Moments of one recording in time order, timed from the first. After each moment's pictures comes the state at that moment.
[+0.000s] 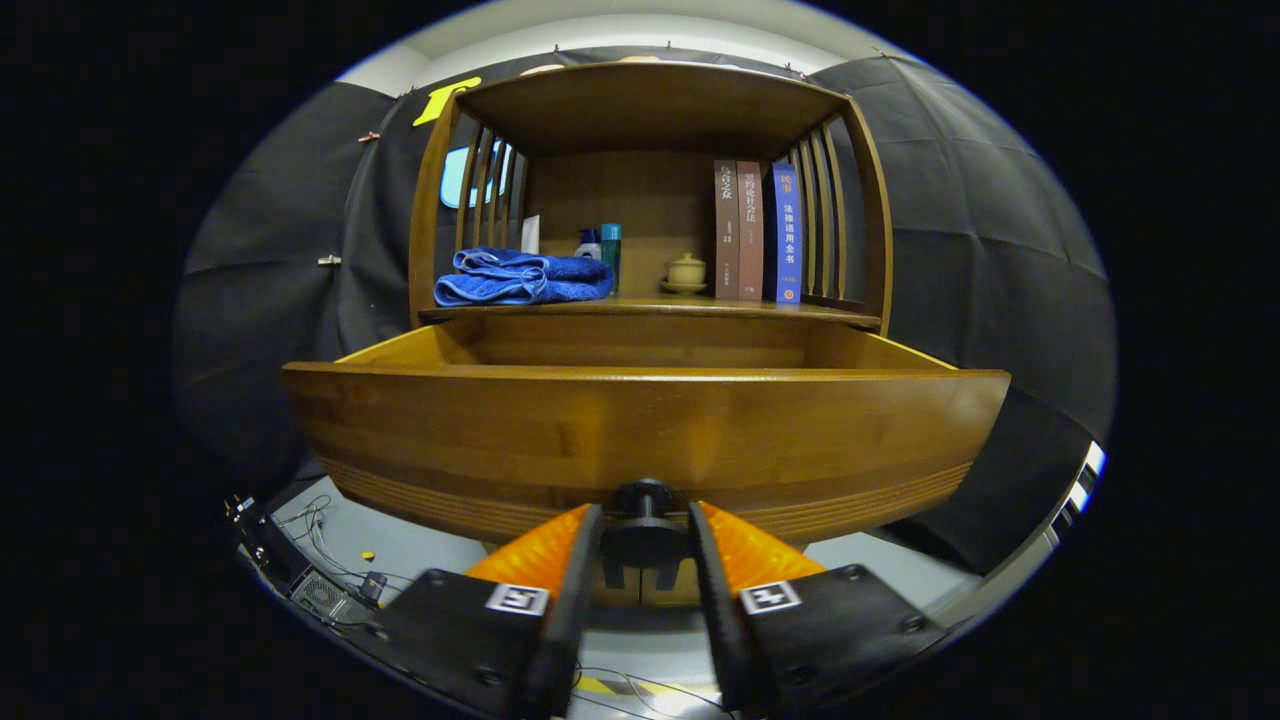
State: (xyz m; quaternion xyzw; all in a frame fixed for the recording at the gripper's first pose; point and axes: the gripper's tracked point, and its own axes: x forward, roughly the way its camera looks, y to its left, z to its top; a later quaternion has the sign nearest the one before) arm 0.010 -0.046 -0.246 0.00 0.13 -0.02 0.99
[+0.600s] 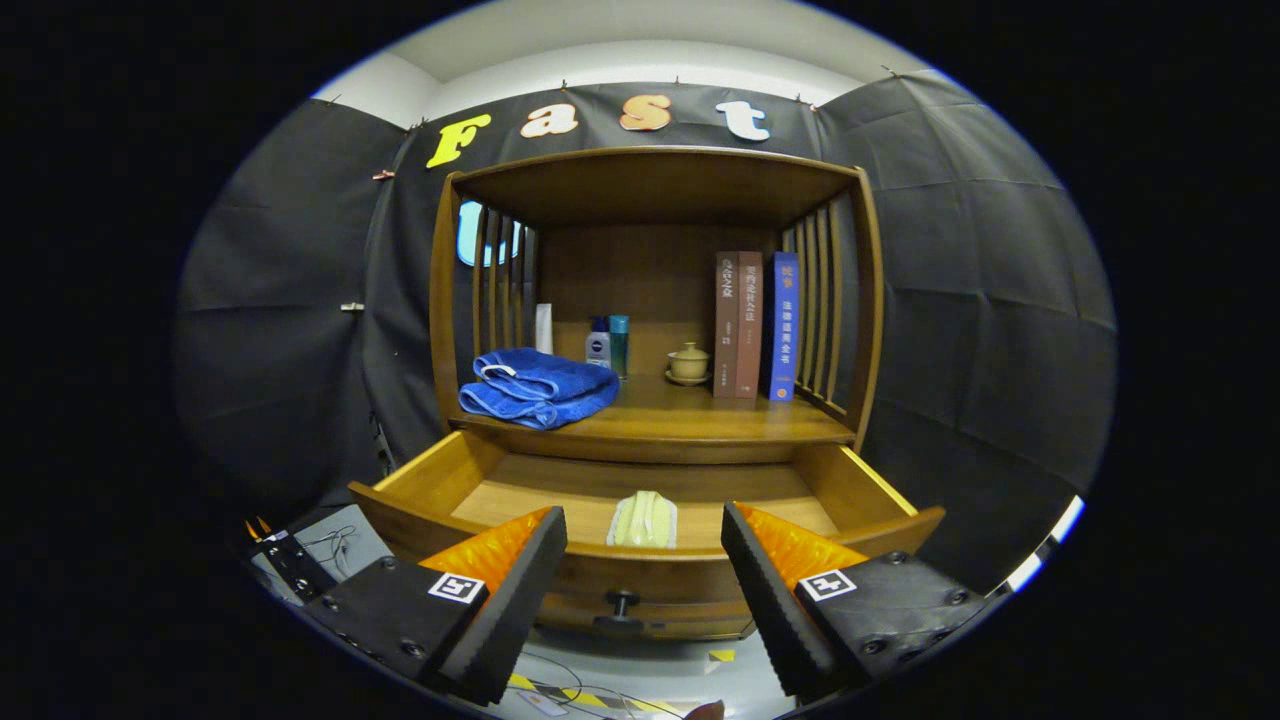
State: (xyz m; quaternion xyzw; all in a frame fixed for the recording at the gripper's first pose) arm 0.015 -0.064 -0.095 -0.01 0.11 0.01 0.99
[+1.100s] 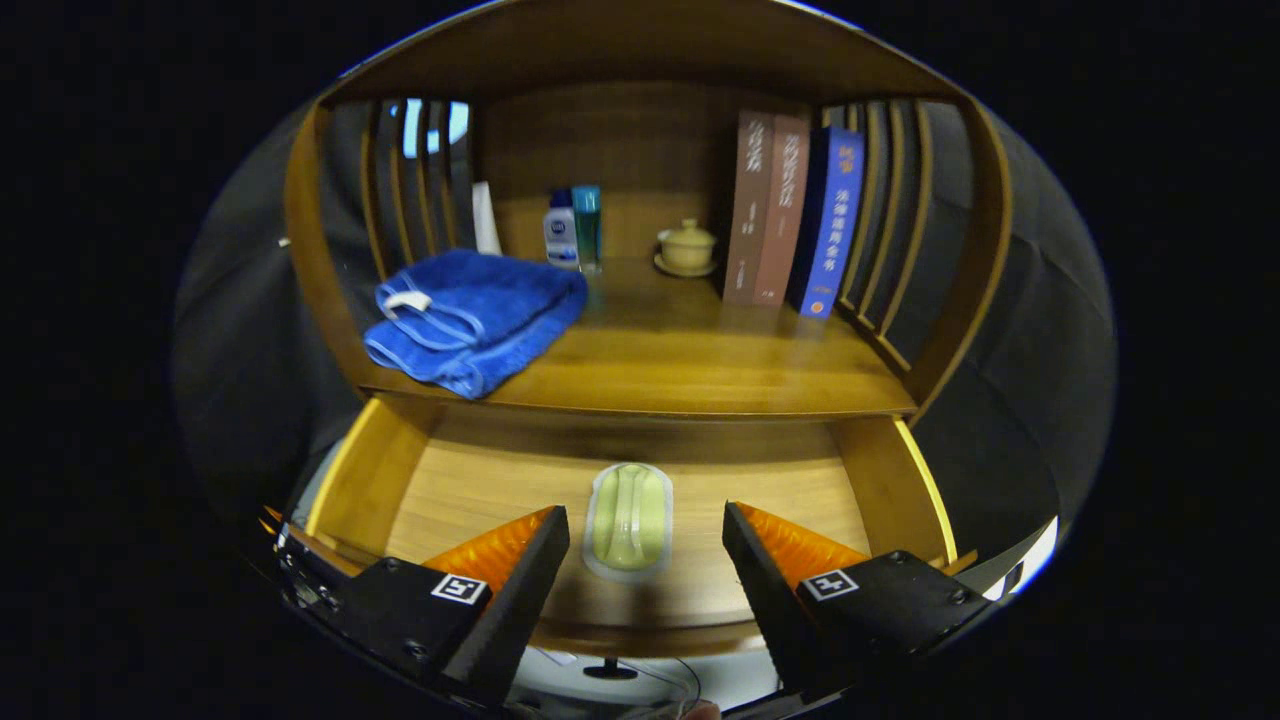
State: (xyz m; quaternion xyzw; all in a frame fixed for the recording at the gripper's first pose) arm 0.149 -0.069 -0.157 -0.02 0.35 -0.02 0.94
